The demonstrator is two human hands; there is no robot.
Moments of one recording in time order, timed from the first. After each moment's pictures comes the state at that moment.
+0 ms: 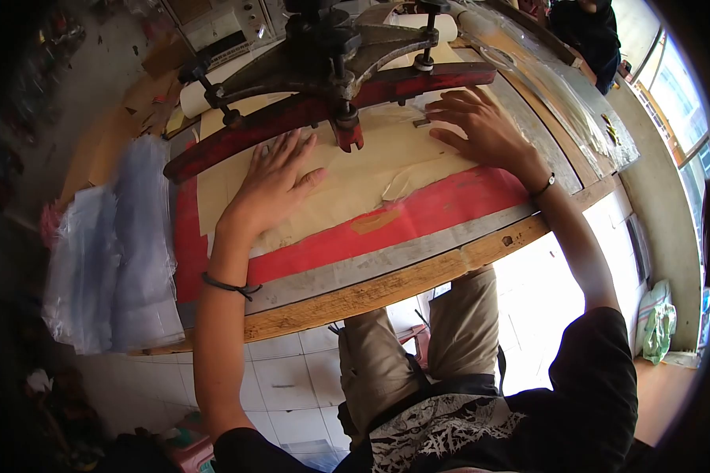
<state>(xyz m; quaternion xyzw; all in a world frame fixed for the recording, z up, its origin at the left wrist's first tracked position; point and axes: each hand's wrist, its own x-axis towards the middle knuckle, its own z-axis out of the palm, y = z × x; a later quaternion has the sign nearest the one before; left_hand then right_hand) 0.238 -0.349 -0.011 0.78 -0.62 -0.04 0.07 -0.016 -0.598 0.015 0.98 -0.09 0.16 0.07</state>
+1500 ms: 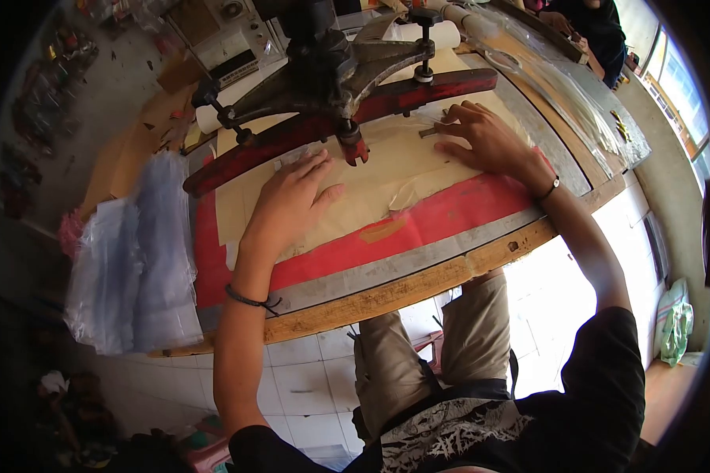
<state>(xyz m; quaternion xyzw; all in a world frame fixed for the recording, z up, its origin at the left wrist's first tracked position) 0.218 -0.348 0.000 0.75 -0.65 0.04 0.13 -0.019 -0.610 0.010 0.98 -0.02 0.20 -0.01</state>
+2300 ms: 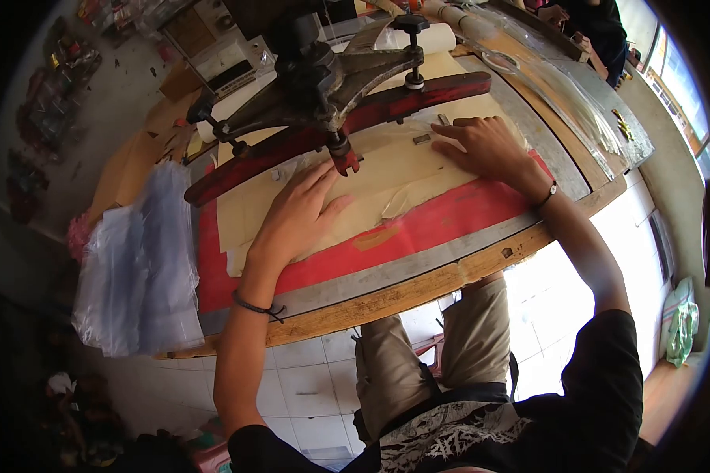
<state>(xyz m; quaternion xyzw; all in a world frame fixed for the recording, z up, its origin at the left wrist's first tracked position) 0.196 -0.354 0.006 0.73 -0.66 0.00 0.18 -0.022 -0.604 0.006 0.97 -0.15 0.19 0.03</state>
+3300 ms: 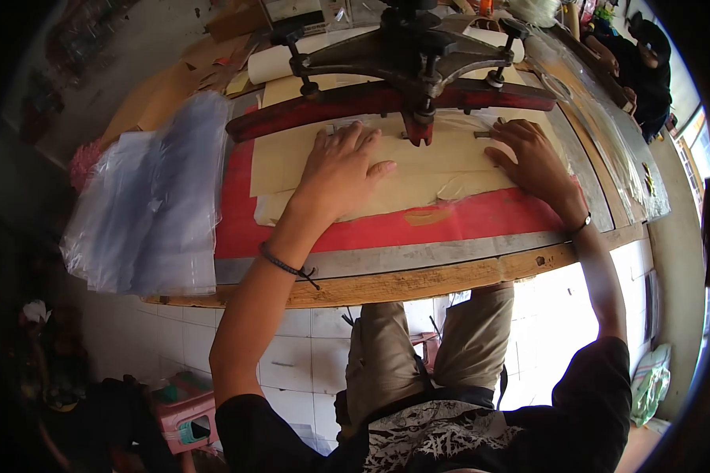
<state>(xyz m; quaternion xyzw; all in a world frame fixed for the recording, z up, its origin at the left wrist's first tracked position) 0.209 -0.343 -0.015 0.80 -0.58 0.08 0.09 -0.016 -0.586 0.013 0.98 -0.11 0.17 0.02</state>
